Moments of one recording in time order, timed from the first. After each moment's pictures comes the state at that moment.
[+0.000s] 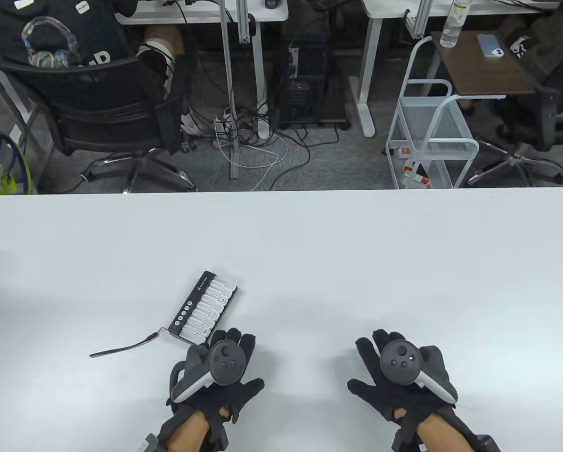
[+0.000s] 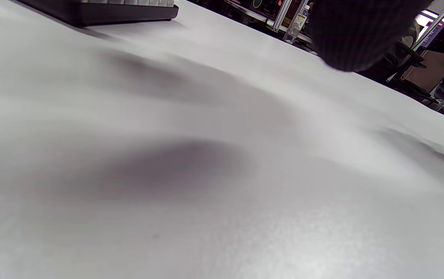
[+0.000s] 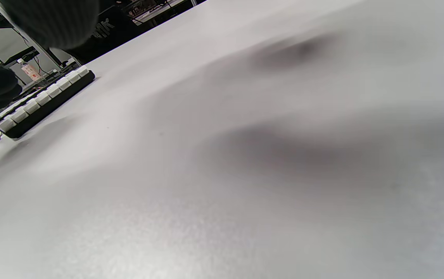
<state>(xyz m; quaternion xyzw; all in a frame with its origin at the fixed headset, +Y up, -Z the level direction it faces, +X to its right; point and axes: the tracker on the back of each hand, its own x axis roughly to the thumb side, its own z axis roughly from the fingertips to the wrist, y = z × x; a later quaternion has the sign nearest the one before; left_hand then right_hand) -0.143 -0.747 -0.250 -0.19 -0.13 0.15 0.96 0.195 -0.744 -0.244 0.08 0.20 0.96 0.20</state>
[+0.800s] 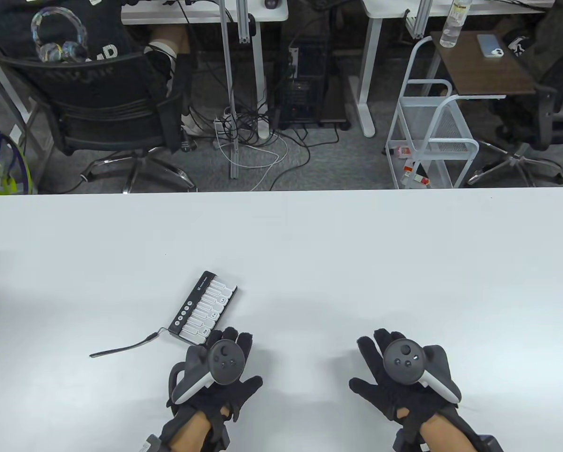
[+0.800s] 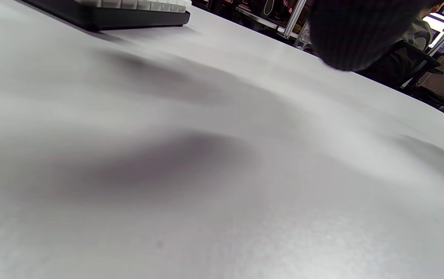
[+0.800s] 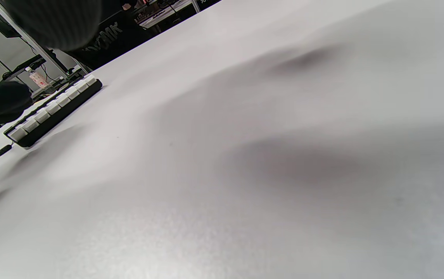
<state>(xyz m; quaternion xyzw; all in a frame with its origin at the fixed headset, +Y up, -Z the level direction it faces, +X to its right) -0.145 -0.749 -0.251 -0.18 -0.09 0.14 0.97 0.198 -0.741 -0.244 0.09 0.19 0.95 0.21</state>
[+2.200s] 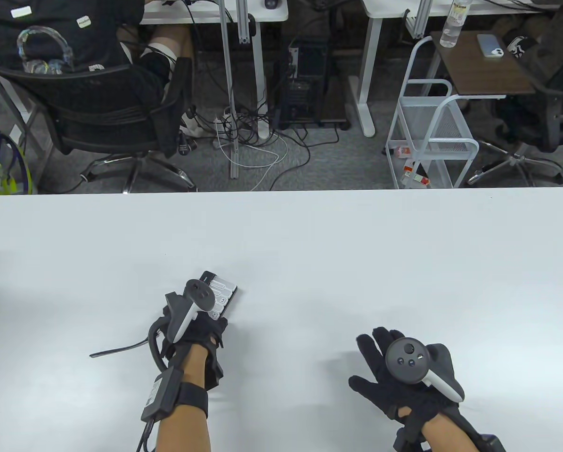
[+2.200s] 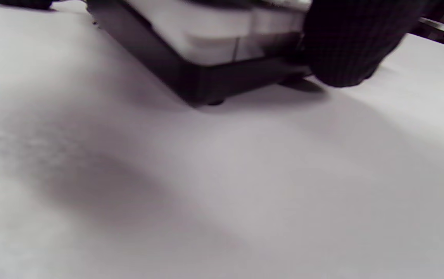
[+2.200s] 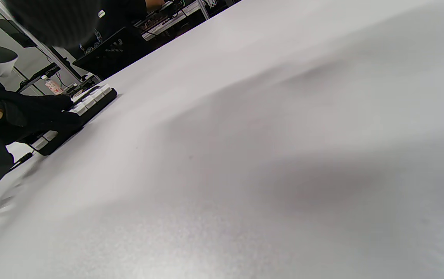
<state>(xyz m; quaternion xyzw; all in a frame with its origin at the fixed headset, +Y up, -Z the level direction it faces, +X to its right) -0.200 -0.763 -0.356 -0.20 0.18 0.14 0.95 0.198 -0.736 -0.244 0.10 0.18 0.95 0.23</state>
